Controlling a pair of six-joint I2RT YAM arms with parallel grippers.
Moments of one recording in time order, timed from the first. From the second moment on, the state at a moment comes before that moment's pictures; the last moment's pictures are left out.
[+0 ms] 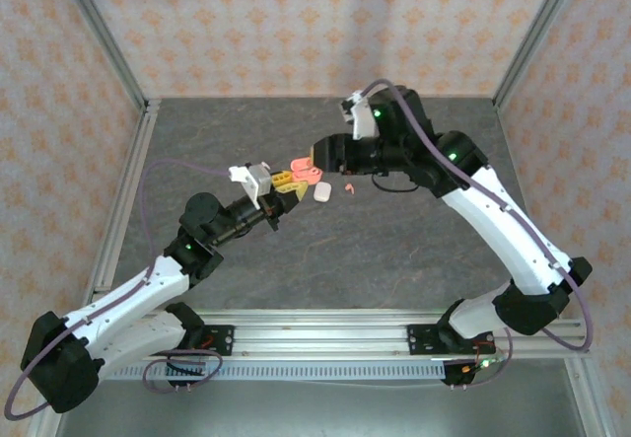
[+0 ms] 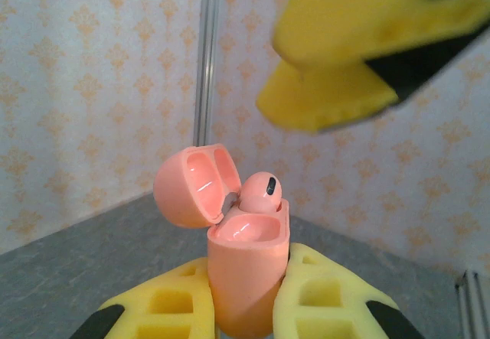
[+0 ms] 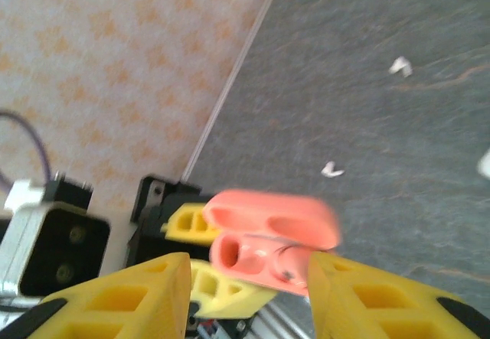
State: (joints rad) left arm -0.60 0.93 0.58 0.49 0.32 -0.14; right arm 0.71 1.42 1.80 -0.96 -0.32 0.61
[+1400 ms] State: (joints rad) left arm -0.57 1.02 0.55 0.26 0.34 0.04; right arm 0.51 2.35 2.03 -1.17 0.10 0.28
